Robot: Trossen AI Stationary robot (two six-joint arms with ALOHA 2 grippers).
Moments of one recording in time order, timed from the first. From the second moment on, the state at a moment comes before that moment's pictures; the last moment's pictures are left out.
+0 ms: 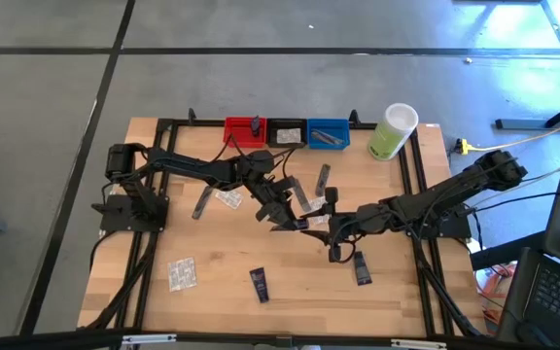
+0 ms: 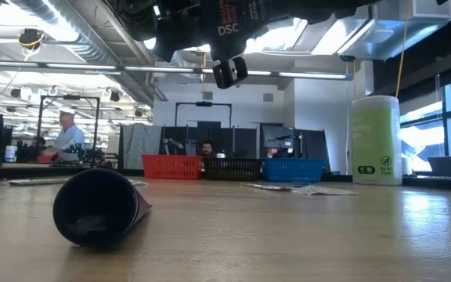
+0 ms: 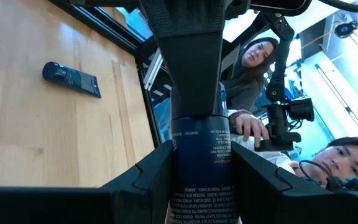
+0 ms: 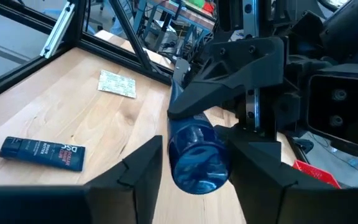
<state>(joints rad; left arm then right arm) 0.13 1.72 1.06 0.41 0.86 -0.75 0.39 1.34 0.74 0.32 0.38 -0.30</state>
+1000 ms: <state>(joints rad) 0.13 1.73 1.06 0.41 0.89 -0.75 0.39 1.34 0.74 0.34 0.38 -0.29</state>
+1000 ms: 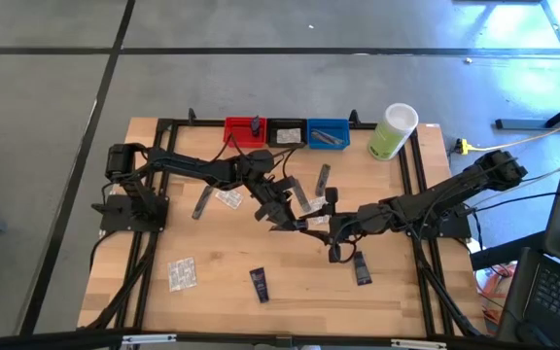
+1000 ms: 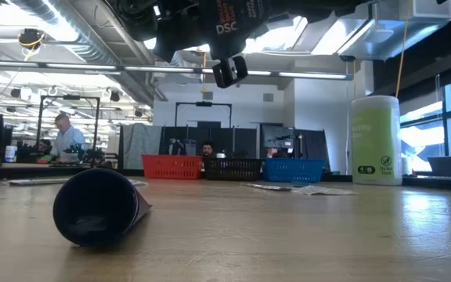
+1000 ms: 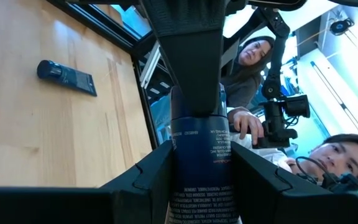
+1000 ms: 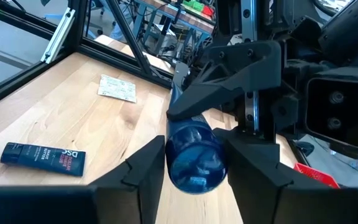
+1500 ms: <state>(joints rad) 0.13 1.73 1.06 0.42 0.89 -0.75 0.39 1.34 0.74 0.34 0.38 -0.27</state>
